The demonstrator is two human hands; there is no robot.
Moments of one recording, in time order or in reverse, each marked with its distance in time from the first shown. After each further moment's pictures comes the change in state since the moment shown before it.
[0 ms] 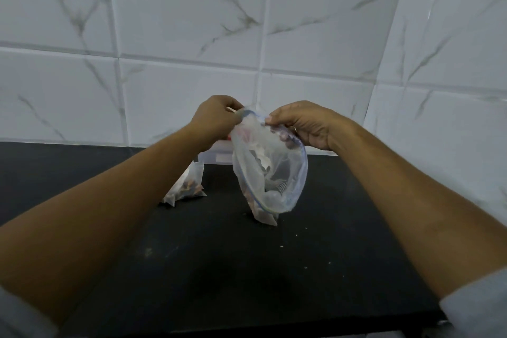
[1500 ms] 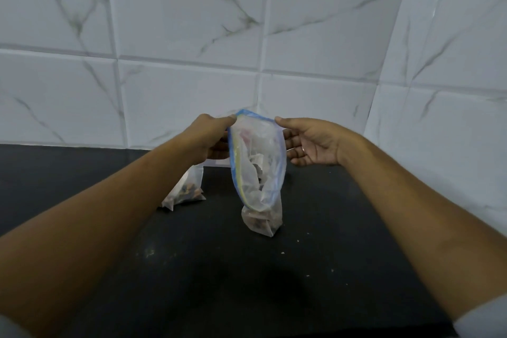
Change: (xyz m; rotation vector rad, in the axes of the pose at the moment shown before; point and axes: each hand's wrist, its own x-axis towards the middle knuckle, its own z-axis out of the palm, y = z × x) left_hand -0.010 -0.008 0.001 -0.364 -0.067 -0.369; right_hand -0.002 0.024 -0.012 0.068 -0.094 0.217
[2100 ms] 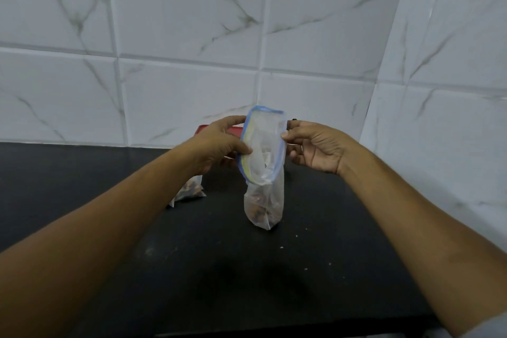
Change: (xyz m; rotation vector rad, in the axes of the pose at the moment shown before) left_hand -0.018 -0.015 0.005 0.080 -0.221 0.125; right_hand -0.011 0.019 0.006 0.348 -0.015 -0.172
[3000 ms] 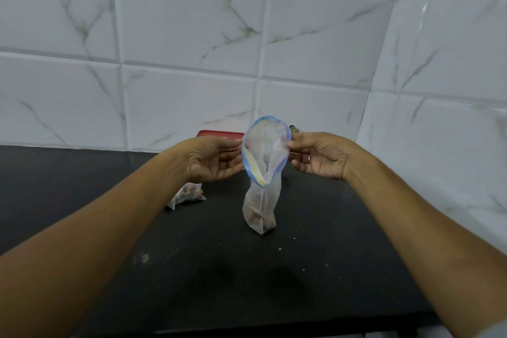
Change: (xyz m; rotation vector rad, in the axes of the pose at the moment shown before) left_hand -0.010 -0.004 -0.015 -0.569 -0.140 -0.379; right_hand -0.015 -0.003 -0.006 0.002 0.099 0.075
